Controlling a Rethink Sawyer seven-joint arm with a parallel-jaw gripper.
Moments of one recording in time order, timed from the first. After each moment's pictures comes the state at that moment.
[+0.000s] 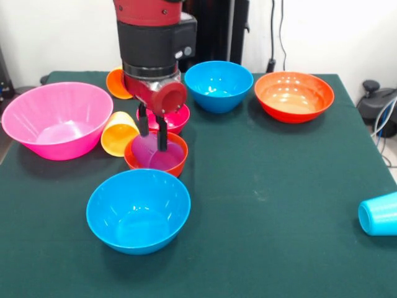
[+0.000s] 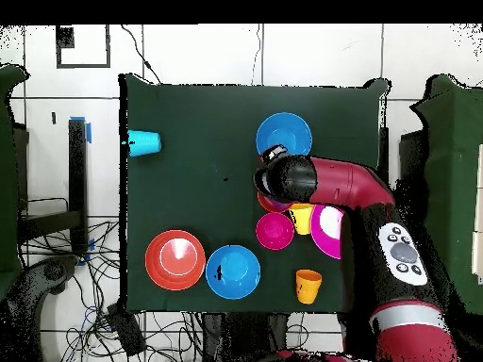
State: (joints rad) arm -0.50 -0.60 0.21 1.54 -0.29 0.50 2.56
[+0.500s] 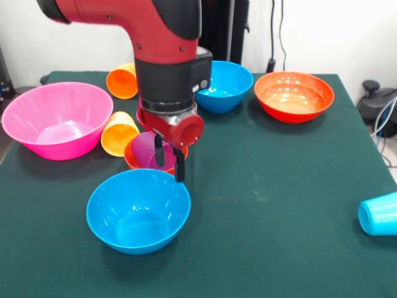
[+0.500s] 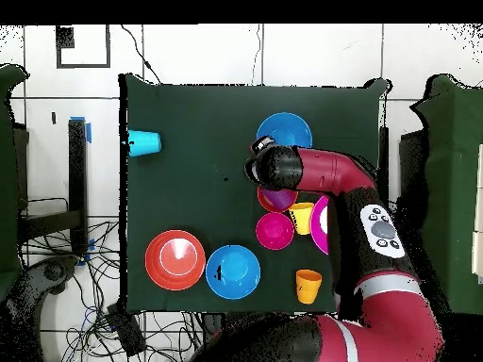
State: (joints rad) arm -0.47 -0.50 0.23 1.46 -0.29 0.48 2.56
